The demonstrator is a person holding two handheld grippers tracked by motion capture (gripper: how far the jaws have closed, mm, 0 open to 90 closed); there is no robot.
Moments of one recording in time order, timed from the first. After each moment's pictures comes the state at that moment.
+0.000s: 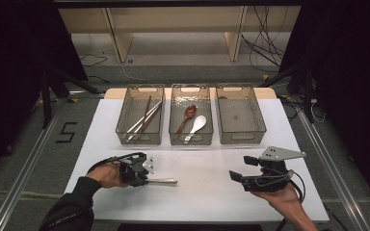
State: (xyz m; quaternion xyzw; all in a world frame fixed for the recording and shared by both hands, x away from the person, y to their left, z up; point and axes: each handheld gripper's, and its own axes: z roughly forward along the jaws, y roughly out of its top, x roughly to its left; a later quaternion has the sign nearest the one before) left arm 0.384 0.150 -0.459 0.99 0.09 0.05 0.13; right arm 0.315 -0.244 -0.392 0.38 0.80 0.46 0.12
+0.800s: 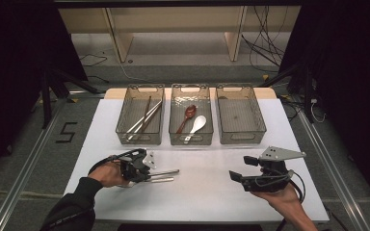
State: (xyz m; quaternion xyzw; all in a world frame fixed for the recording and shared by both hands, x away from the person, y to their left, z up) left arm 0.386 0.147 -0.448 0.98 0.12 0.08 0.16; right arm 0.315 -0.244 -0.392 0.38 0.80 0.46 0.12
